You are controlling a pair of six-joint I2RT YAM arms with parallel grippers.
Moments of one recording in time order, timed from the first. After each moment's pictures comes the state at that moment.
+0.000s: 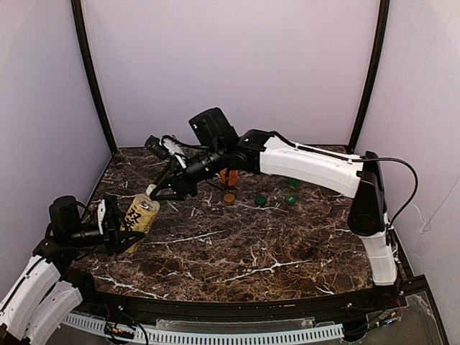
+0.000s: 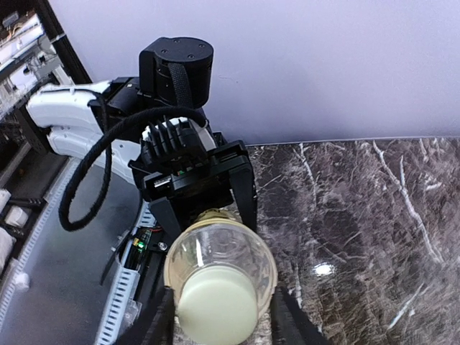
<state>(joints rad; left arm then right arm) -0.11 0.42 0.25 -0.22 0.98 0.33 1.06 2.18 2.13 -0.46 -0.76 -0.11</state>
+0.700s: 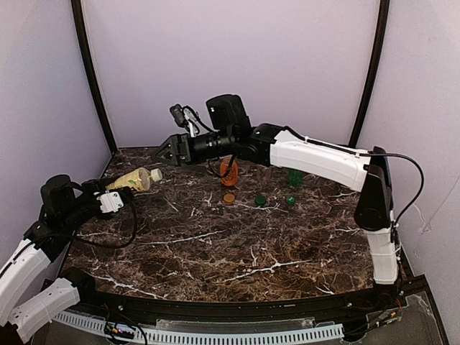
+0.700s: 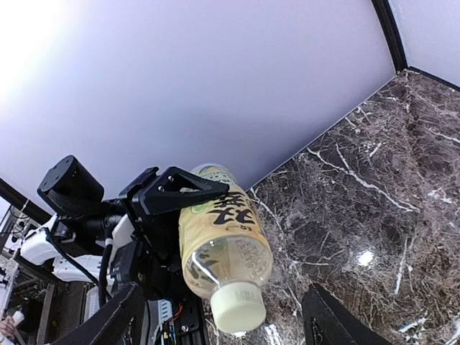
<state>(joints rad) -0.24 0.52 0.45 -0.18 0.17 1.19 1.00 2.13 2.06 -0.23 -0.53 0.49</state>
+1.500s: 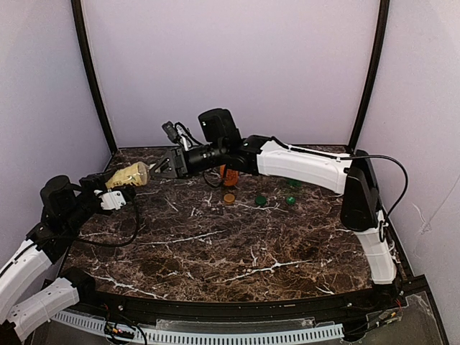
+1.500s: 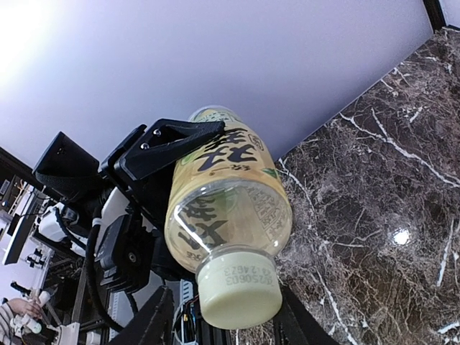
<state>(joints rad) -0.31 0.53 0.43 -0.05 0.01 1.33 0.99 2.24 2.09 -0.17 -0.69 0.57</state>
